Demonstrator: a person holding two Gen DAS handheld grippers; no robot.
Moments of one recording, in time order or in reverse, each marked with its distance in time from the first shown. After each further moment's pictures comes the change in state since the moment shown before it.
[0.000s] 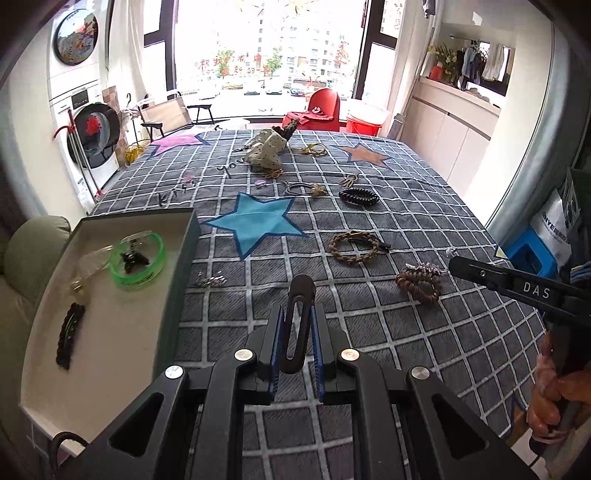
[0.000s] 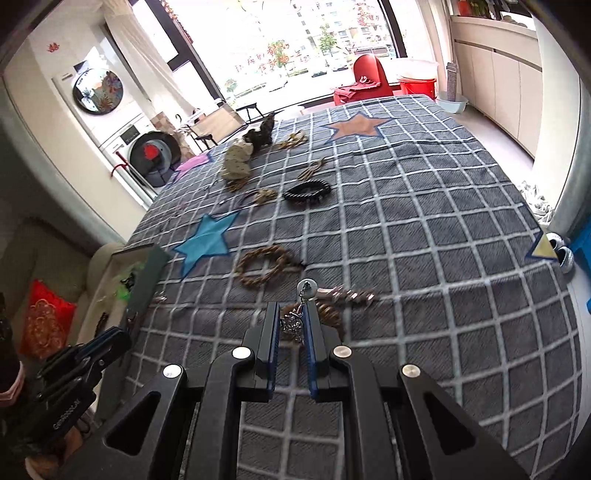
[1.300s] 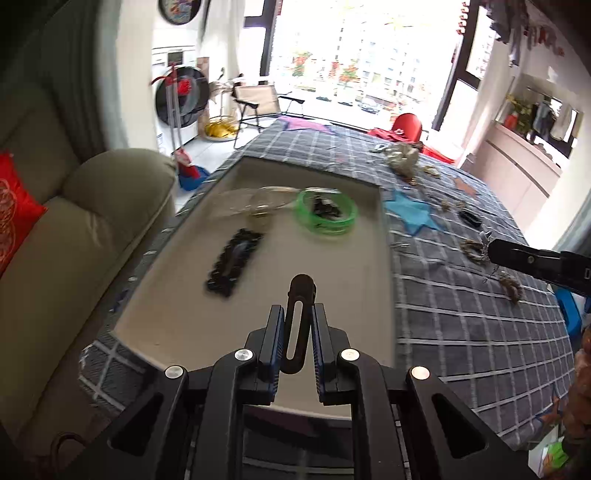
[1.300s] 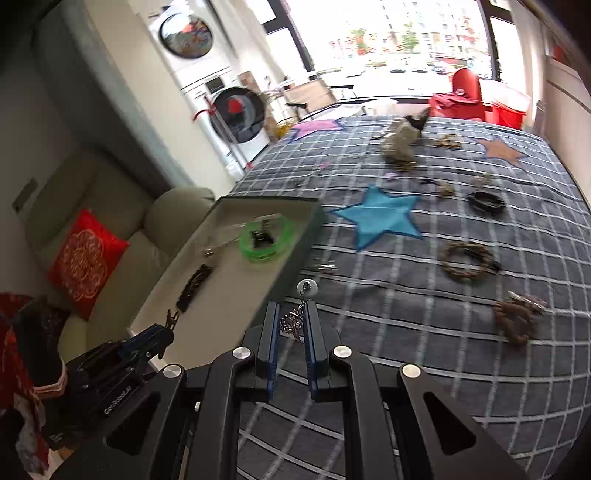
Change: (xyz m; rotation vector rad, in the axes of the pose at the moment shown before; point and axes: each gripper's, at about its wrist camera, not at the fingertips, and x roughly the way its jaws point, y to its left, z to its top) left arm -0.055 0.165 -0.071 -0.258 -0.032 0.164; right arm 0.027 0.190 -0.032 -0.275 0.098 0.185
